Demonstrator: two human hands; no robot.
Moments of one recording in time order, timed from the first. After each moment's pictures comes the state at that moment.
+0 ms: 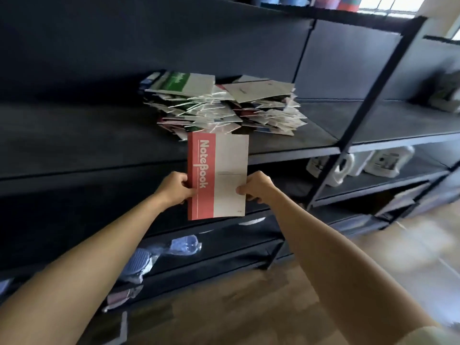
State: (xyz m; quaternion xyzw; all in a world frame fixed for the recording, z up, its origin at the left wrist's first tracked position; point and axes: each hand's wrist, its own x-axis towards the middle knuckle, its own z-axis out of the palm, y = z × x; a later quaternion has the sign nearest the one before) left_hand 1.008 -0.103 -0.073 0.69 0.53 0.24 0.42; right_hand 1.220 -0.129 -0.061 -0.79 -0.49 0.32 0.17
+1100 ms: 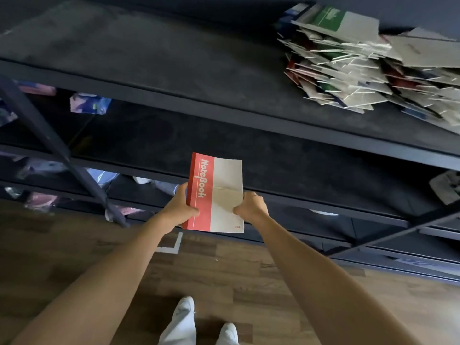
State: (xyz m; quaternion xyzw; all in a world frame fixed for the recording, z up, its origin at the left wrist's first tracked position) left_hand 0.847 -0.189 -0.212 0.44 0.68 0.24 0.53; right_hand 1.021 -0.138 -0.210 -0.70 -0.62 0.36 -0.02
